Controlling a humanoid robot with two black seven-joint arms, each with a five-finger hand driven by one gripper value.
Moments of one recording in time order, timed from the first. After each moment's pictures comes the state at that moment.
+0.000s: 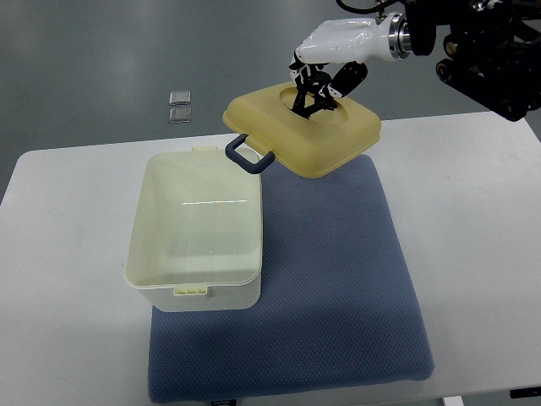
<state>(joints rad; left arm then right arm) -0.01 0.00 -0.02 -0.14 0.01 -0.07 -0.04 1.48 -0.35 -0.01 0.70 -1.59 0.17 0.57</state>
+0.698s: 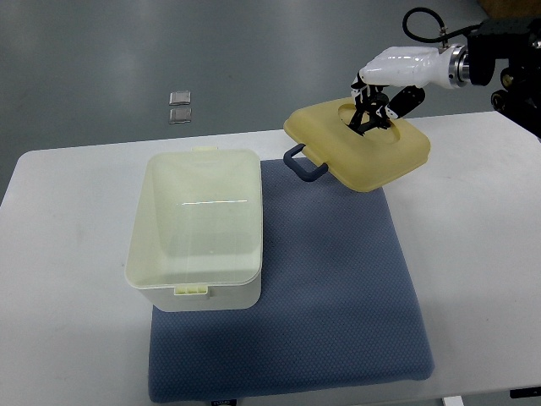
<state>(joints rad) -0.01 0.00 -0.02 -0.14 0.01 -0.07 -0.04 1.33 -0.47 -0.01 0.70 -1.59 0.11 0.58</state>
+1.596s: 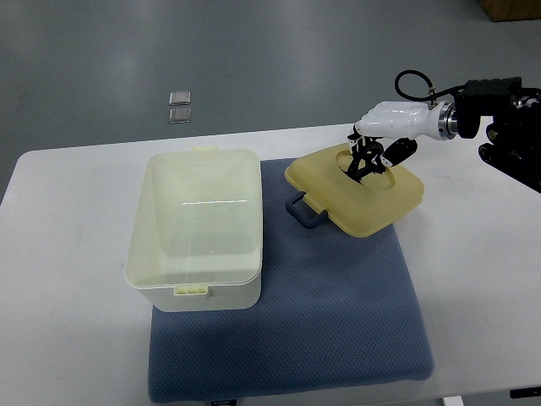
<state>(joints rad) -0.01 0.00 -0.02 -0.14 0.01 -0.07 -0.04 1.20 -0.44 -0.03 0.70 -1.60 0.04 0.61</state>
